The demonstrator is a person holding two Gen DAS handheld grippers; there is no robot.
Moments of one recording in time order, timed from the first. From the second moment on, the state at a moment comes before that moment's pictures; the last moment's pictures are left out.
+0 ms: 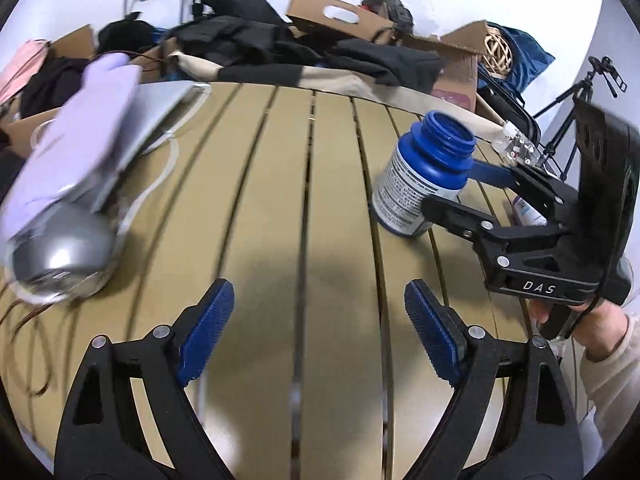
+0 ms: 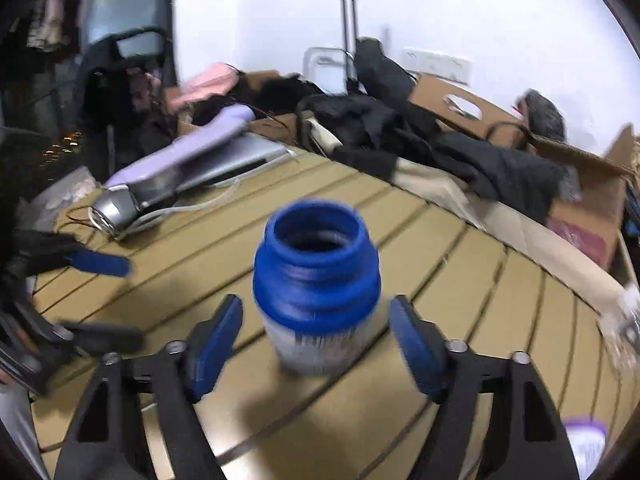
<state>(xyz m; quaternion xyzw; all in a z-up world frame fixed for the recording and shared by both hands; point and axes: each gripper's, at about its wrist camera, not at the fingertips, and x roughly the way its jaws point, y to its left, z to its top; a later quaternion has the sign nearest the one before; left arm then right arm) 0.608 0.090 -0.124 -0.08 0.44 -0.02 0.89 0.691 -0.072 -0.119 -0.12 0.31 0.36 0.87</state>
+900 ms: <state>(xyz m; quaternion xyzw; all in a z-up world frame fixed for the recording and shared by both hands) 0.297 0.021 0.045 0.00 0.22 0.03 0.98 0.355 -0.263 0.048 0.01 0.32 0.13 0.94</state>
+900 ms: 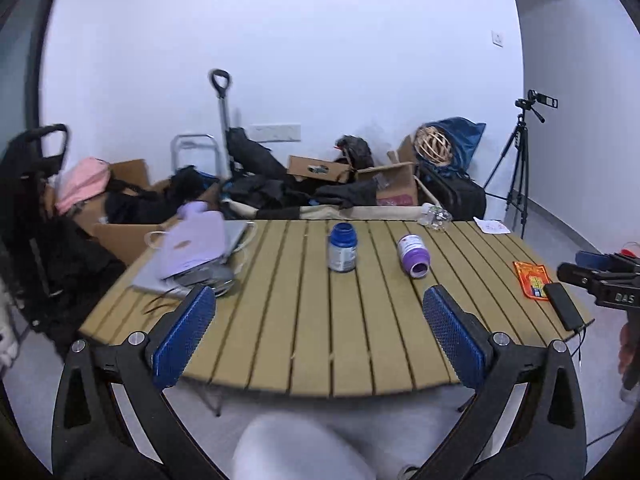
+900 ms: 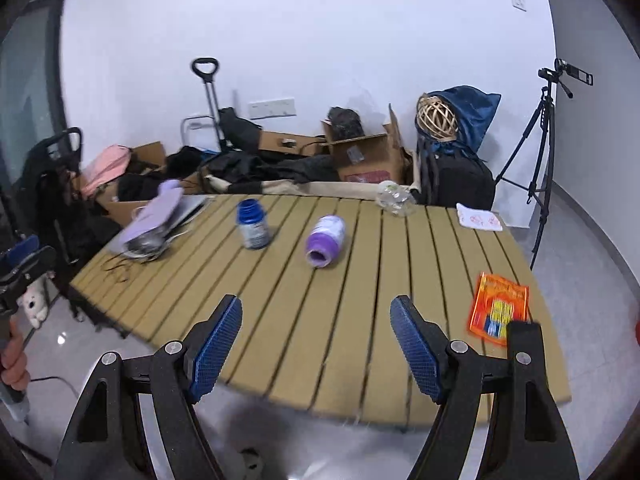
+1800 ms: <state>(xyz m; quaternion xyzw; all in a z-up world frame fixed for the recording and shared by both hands) 0.012 0.007 0.009 0.04 0.12 0.04 0.99 0.035 -0.190 0.033 -0.05 0.18 0.22 0.96</state>
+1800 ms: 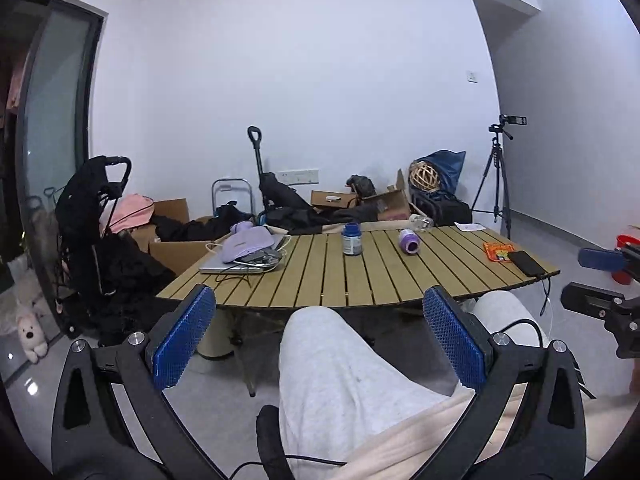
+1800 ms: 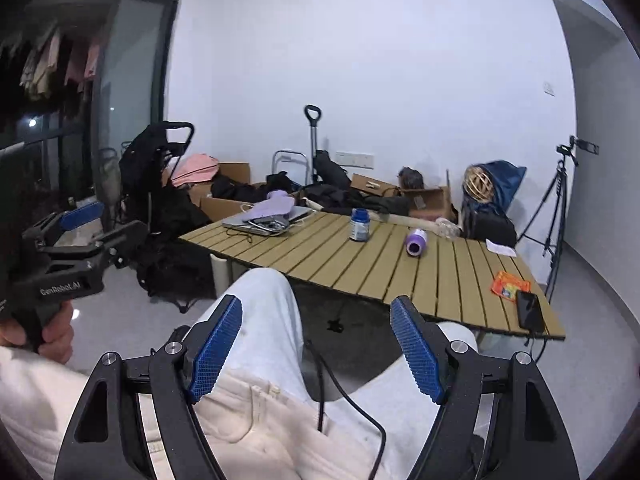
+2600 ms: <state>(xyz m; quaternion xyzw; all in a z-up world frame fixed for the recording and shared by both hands) 0.003 0.002 0.011 0.05 0.10 0.04 0.99 0.033 -0.196 0.033 -0.05 0.17 0.22 0.96</state>
